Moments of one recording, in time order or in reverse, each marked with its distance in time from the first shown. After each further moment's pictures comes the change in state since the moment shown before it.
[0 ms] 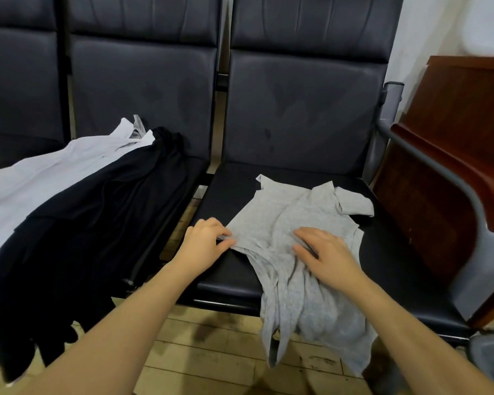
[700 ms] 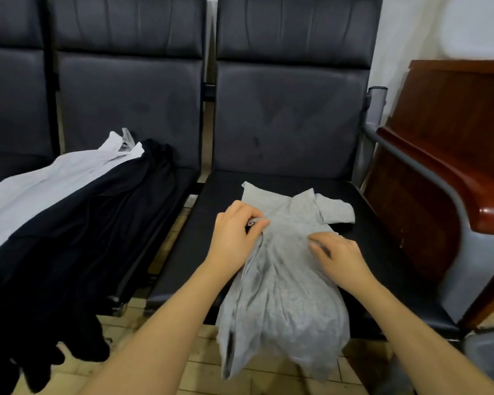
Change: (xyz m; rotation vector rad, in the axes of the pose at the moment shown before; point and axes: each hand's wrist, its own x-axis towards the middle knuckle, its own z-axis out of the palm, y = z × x) left_hand 0.021 0.083 0.002 -0.403 0.271 0.213; right_hand -0.003 0.030 -0.019 0.040 0.147 0.107
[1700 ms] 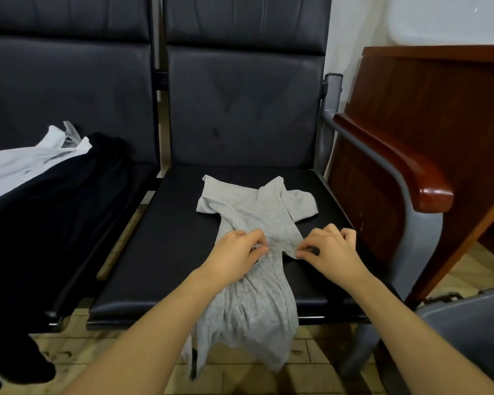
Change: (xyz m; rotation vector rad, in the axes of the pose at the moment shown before) left_hand -0.011 0.012 0.074 0.198 -0.481 0.075; right_hand -0.023 0.040 -0.032 -0.310 -0.008 0.012
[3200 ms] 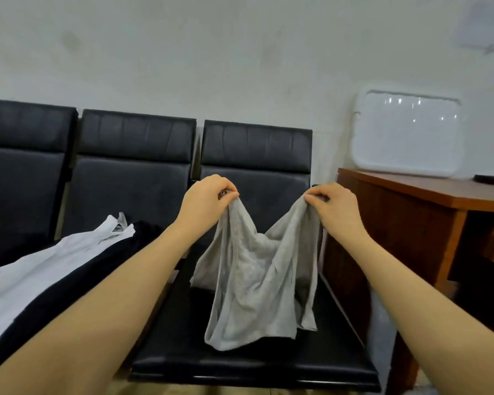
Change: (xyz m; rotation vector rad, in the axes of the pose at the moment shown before) left_hand 0.016 0.097 -0.258 0.120 0.644 0.126; right_hand 0.035 -0.088 -0.250 0.461 0.572 -0.044
